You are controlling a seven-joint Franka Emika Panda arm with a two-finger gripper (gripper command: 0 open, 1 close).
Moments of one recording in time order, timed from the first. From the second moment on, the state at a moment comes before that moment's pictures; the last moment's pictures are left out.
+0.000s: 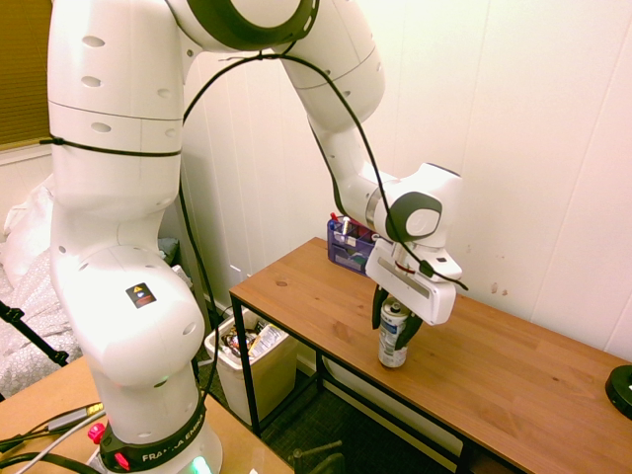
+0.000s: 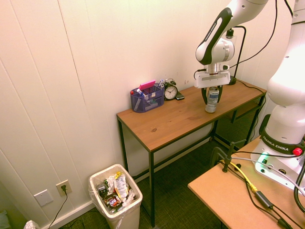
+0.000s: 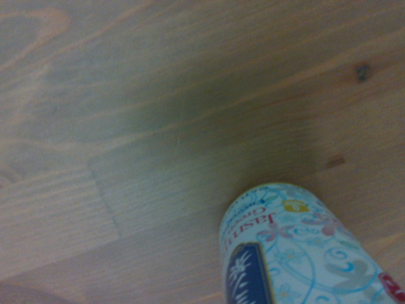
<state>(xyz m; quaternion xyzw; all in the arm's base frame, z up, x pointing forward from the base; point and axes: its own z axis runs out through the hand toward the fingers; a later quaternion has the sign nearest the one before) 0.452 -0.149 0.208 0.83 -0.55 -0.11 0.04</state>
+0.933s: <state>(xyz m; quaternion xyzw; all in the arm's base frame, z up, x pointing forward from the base) 0.470 0.030 0.364 0.88 -0.47 -0.07 -0.01</state>
